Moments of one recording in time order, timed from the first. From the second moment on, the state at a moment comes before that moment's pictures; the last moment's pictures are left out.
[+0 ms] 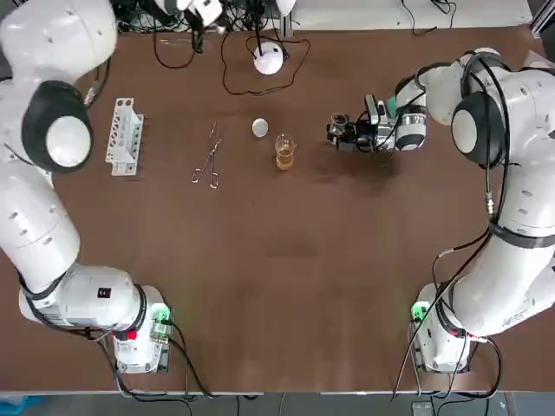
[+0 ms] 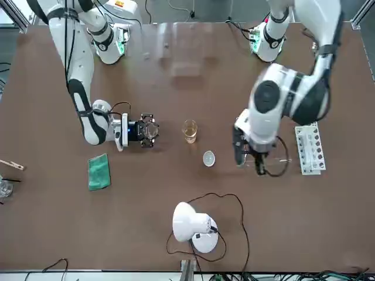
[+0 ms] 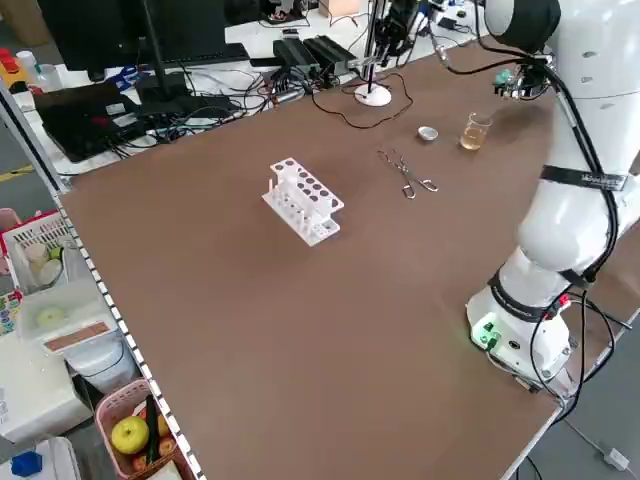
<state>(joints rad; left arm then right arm) 0.08 0.44 -0.53 -1.53 0.47 1.96 0.99 0.32 0.62 -0.07 -2.19 1.89 1.61 -2.42</state>
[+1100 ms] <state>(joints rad) 1.01 0.45 -0.87 -1.73 -0.19 2.01 1.82 0.33 0.44 0.32 -2.23 2.32 2.05 -2.33</state>
